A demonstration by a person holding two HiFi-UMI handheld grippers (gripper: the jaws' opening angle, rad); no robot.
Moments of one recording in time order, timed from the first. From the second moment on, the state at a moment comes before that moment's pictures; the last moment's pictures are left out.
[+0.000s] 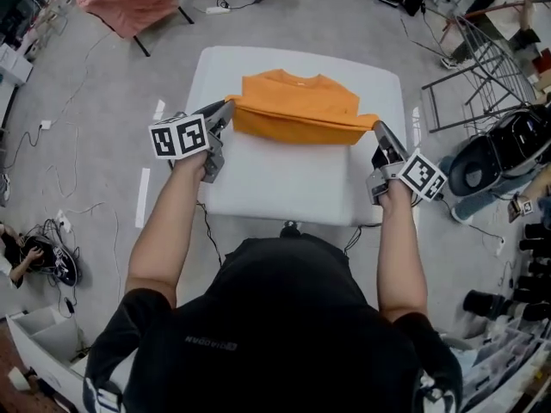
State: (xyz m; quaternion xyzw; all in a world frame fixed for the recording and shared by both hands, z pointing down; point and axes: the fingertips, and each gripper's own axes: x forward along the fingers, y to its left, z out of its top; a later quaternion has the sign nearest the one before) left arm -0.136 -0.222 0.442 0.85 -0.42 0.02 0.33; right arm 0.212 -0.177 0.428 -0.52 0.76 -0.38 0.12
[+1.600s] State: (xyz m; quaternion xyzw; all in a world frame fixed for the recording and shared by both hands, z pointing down) left arm -0.126 -0.452 0.603 0.73 -0.47 0.10 0.49; right arm 0.236 -0.431 0.604 -0.57 0.68 -0.46 -0.07
